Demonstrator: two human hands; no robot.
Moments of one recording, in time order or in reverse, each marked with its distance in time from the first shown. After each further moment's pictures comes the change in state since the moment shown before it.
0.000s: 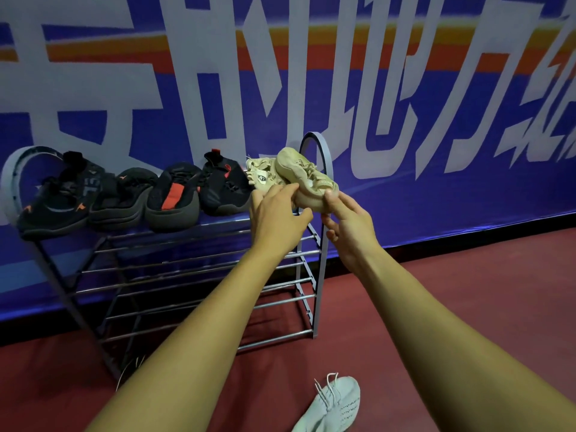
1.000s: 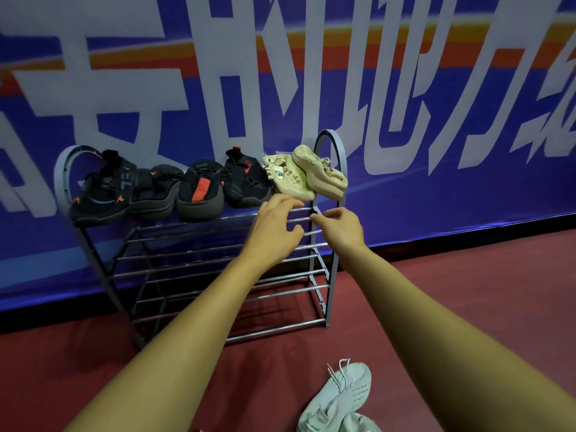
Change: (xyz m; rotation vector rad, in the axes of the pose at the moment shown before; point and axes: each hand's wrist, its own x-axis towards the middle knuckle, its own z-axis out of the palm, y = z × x) left_hand -0.039 -0.034 -0.040 -0.056 -0.184 0.113; right_hand -0.024 0.020 0.026 -0.661 0.100 -0.002
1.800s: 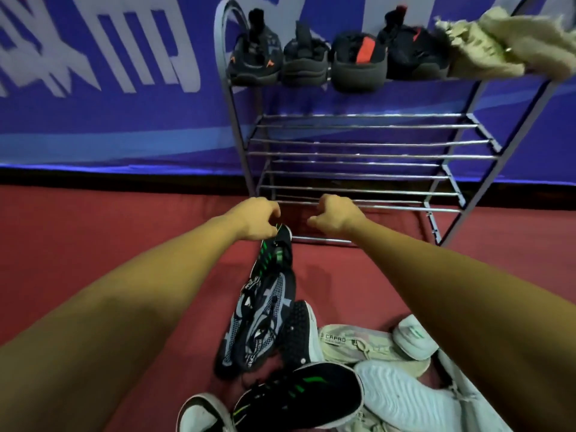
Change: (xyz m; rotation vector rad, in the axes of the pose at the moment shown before) left_hand -0.201 -0.207 -0.104 0.486 -0.544 -0.538; right_hand -0.117 0.072 0.235 -0.773 -0.695 -0.251
